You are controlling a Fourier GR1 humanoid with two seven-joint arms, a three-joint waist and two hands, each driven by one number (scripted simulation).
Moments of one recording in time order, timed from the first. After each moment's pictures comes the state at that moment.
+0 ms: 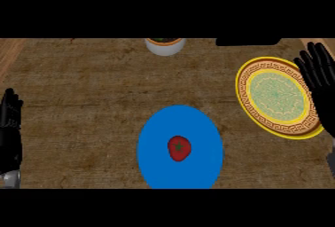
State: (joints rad) left arm 0.03 0.46 -0.01 -1.55 0.09 0.43 -0.11; right arm -0.22 -0.52 0.03 -1.66 -0.37 -0.04 -0.05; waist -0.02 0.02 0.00
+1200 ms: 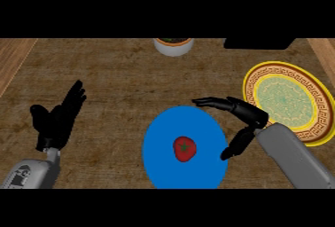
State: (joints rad) left arm -0.17 0.36 -0.14 -1.40 0.22 0.18 0.11; right arm -0.53 -0.39 0.47 -1.02 0.09 0.38 -0.73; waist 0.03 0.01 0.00
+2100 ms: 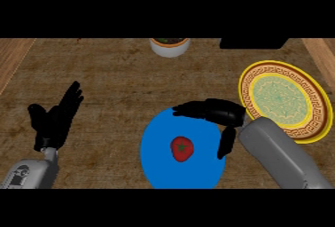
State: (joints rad) left arm -0.16 0.33 -0.08 -1.38 0.18 0.13 0.11; right arm -0.62 -0.34 0.57 -1.04 0.46 0.39 -0.58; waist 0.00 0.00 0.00
